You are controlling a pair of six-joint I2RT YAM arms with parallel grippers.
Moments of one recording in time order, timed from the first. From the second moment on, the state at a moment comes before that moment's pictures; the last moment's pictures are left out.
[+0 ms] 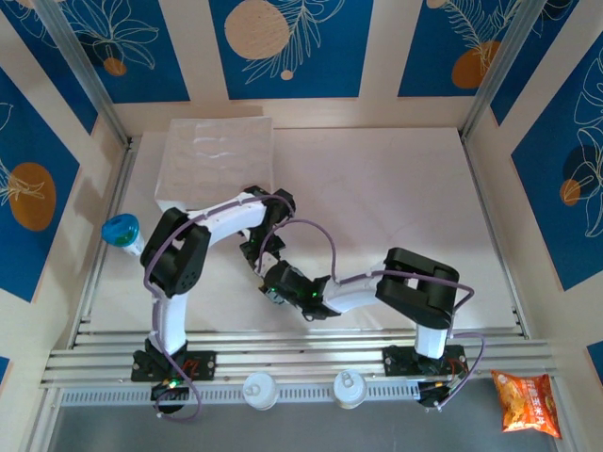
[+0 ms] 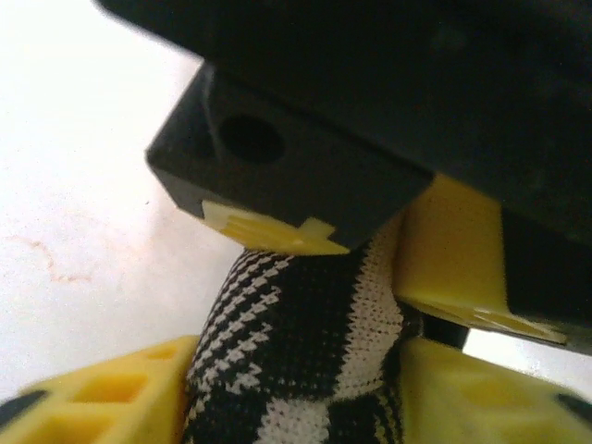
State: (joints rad) left arm -0.66 2.00 1.43 -1.16 0.09 -1.20; right arm 1.18 1.82 0.82 0.23 0.40 0.10
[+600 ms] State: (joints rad) left arm -0.63 1.79 1.21 -0.94 0.06 -1.25; right arm 1.17 1.83 0.80 0.30 0.33 0.33
